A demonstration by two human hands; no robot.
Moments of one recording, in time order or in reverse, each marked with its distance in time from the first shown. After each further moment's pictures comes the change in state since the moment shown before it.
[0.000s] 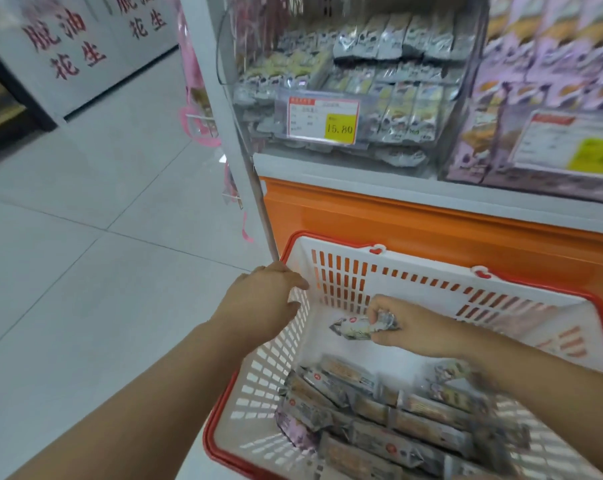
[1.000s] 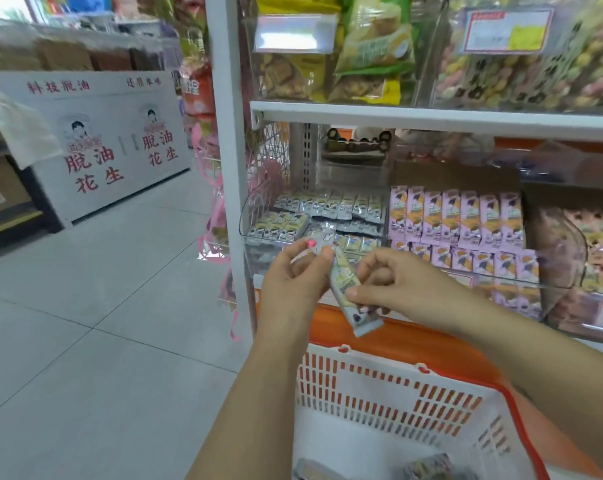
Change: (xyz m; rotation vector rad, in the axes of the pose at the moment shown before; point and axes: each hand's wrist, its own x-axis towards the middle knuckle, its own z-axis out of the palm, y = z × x) left_hand -0.036 0.108 -0.132 -1.757 0.547 0.121; right_hand -0.129 -0.207 -0.121 0.137 0.477 -0.185
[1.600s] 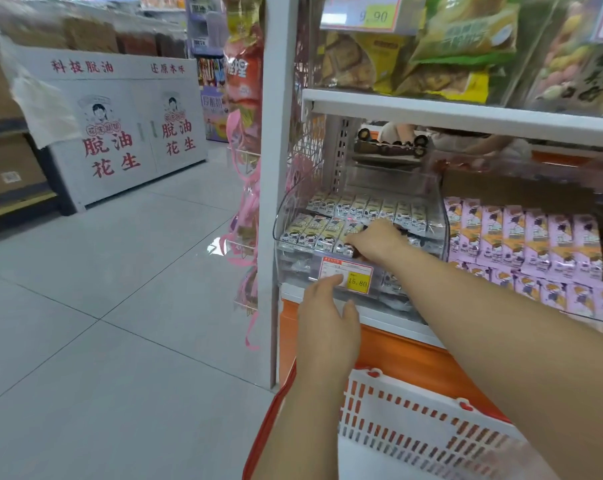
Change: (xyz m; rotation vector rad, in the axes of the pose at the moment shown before) left_hand 0.038 -0.040 -0.033 0.832 0.091 0.076; right_hand 0.195 0.015 0.032 -0.329 0.303 0.325
